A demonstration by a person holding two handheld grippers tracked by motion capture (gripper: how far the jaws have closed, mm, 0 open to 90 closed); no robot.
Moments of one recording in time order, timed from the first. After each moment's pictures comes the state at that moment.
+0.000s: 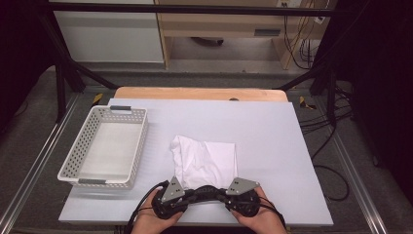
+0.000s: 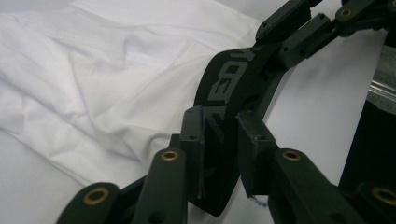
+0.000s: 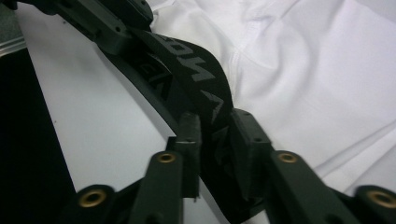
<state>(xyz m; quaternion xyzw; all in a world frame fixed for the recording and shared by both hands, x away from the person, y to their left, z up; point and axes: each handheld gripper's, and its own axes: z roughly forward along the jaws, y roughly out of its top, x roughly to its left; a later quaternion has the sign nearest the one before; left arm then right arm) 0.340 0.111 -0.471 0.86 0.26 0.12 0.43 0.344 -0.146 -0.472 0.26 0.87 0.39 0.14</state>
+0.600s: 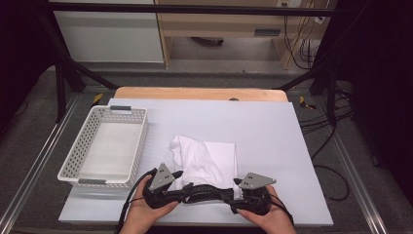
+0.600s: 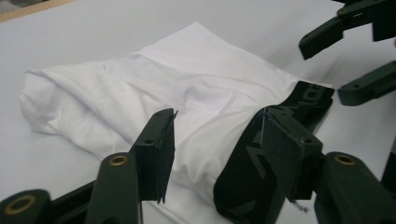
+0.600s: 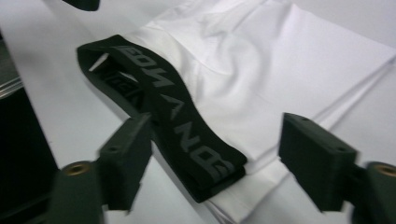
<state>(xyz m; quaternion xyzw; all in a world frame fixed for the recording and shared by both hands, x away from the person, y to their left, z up) 0.356 0.127 -0.438 0.82 0.30 0.16 0.46 0.345 -0.171 -0.460 0.32 0.83 0.43 0.14</state>
